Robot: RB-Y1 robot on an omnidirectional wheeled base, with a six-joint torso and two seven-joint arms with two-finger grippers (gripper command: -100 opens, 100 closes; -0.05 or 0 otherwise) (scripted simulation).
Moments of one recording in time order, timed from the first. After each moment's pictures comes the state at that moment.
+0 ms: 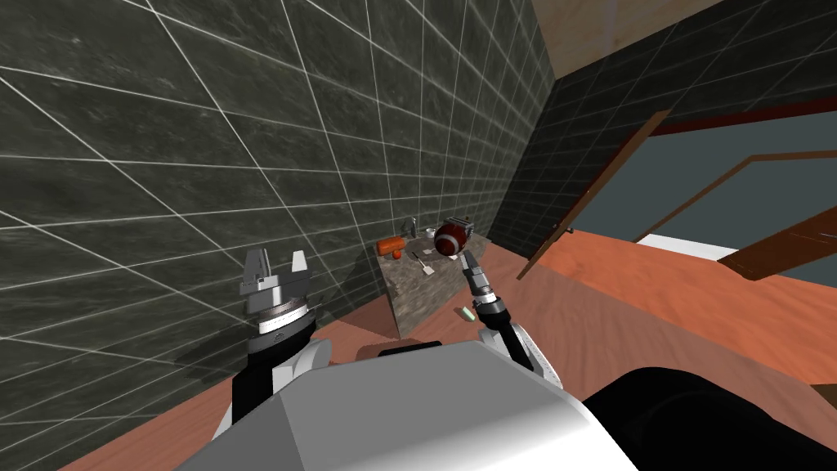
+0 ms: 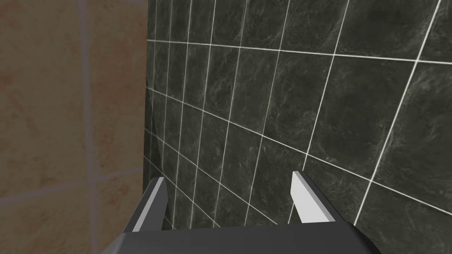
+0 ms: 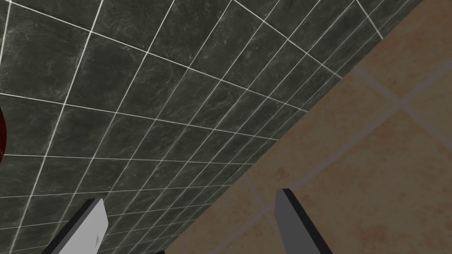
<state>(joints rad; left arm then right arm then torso) 0.52 -0.04 0.03 -2.33 0.10 -0.60 -0.08 0.56 -0.23 0.03 -2.20 0.12 -0.52 0.05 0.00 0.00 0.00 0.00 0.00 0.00</state>
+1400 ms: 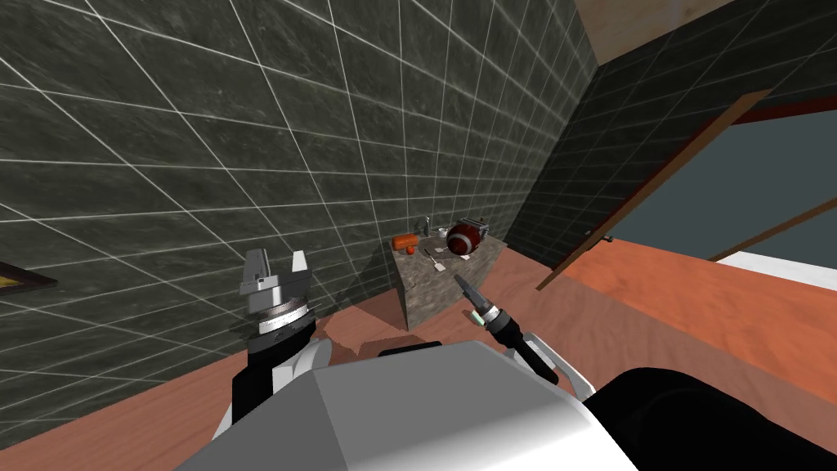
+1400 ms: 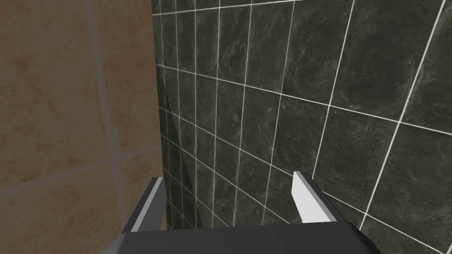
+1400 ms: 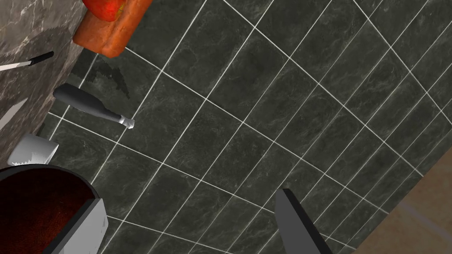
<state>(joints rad) 0.52 -0.04 0.03 -2.33 0.10 -0.60 -0.08 0.64 -0.61 0.10 -2.04 0.12 -0.51 0.04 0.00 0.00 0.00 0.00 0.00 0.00</state>
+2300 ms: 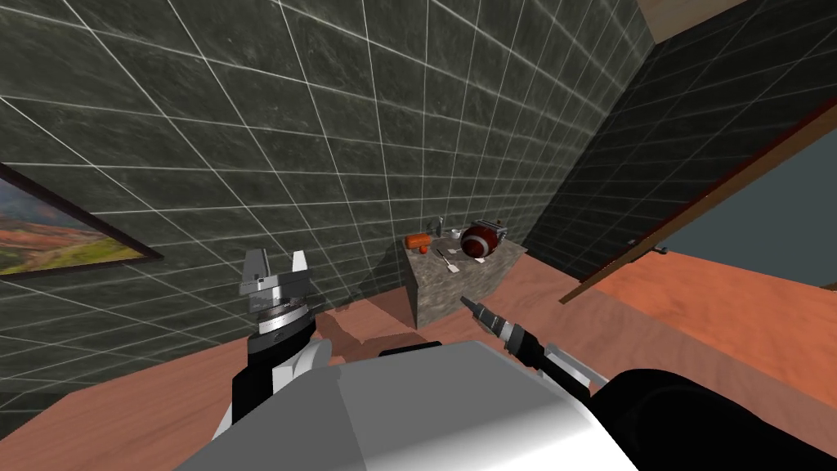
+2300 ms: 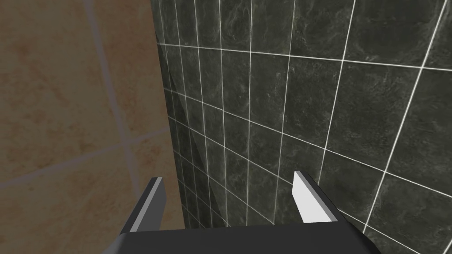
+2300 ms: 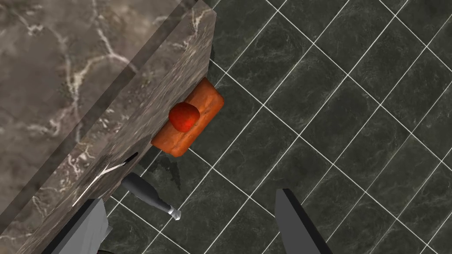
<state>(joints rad) 0.52 -0.04 0.03 -2.33 0.10 -0.60 -0.08 0.73 -0.89 0.15 -1.91 0.12 -0.49 0.01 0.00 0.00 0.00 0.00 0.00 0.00</state>
